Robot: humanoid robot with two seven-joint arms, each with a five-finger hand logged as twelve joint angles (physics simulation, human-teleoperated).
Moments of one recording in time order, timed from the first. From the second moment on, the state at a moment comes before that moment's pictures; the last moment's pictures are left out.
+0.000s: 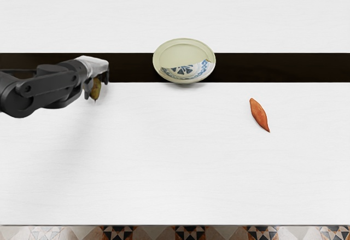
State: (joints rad) left arm -1.34 0.35 0.28 -0.99 1.19 -0.09 0.42; right arm -0.07 0.00 -0.06 0.23 0.04 -0.15 -0.03
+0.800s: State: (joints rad) left arm -1.50 0.26 0.22 -0.97 1.00 -0.14 0.41; right arm -0.07 0.00 -0.06 0.21 0.04 -0.15 -0.03
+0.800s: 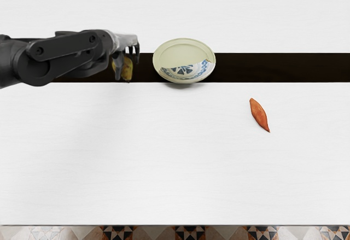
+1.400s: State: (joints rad) left arm -1.50 0.09 0.21 -0.85 1.02 0.05 0.18; right arm -0.10 0.00 -0.06 0.19 0.04 -0.15 -0.03
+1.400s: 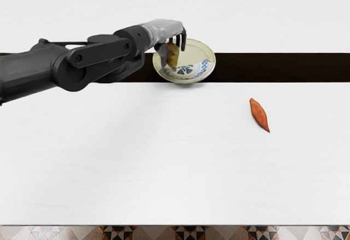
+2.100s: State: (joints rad) left arm -1.46 0.00 0.25 -0.60 1.05 0.08 0.02; right arm -0.12 0.00 -0.06 0.19 0.04 -0.15 -0.03
